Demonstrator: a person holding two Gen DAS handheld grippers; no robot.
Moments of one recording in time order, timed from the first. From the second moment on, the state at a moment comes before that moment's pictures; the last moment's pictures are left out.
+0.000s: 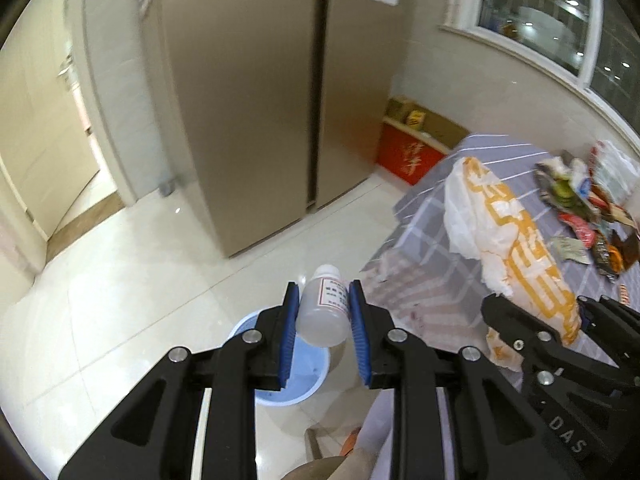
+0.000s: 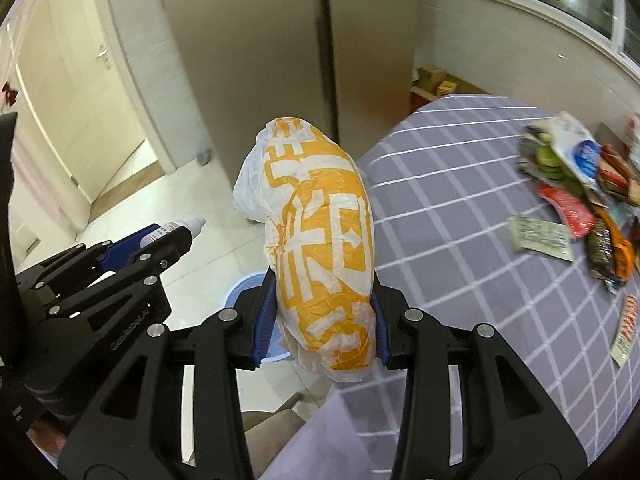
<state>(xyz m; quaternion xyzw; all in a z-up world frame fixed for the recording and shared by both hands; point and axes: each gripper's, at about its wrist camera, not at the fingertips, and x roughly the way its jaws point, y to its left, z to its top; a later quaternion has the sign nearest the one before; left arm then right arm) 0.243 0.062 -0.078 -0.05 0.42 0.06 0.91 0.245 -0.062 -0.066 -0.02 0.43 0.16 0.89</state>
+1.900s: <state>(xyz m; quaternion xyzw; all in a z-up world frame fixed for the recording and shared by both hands) 0.293 0.157 -0.245 -0.12 0.59 0.10 0.79 0.331 0.033 -0.192 -0.10 0.53 0.17 0.83</state>
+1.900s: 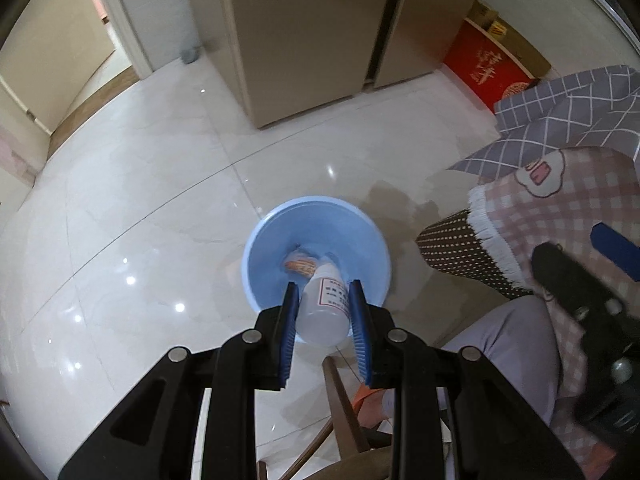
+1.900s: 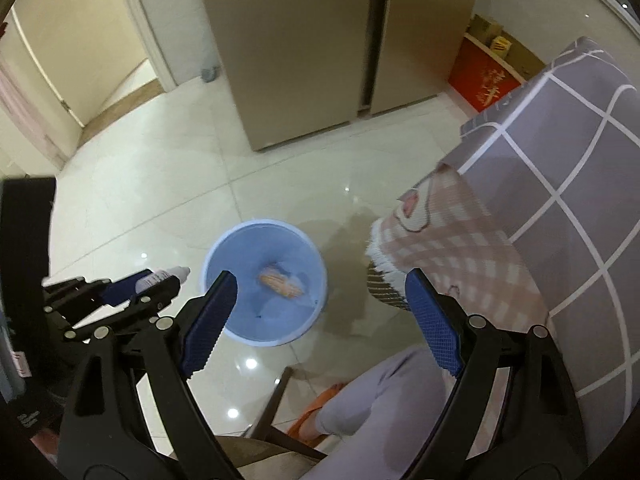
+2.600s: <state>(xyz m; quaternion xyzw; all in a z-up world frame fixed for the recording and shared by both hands) 0.274 0.187 -0.233 -0.11 0.58 0.14 0.80 0.332 0.028 -0.202 -0.12 0.54 0.16 0.82</state>
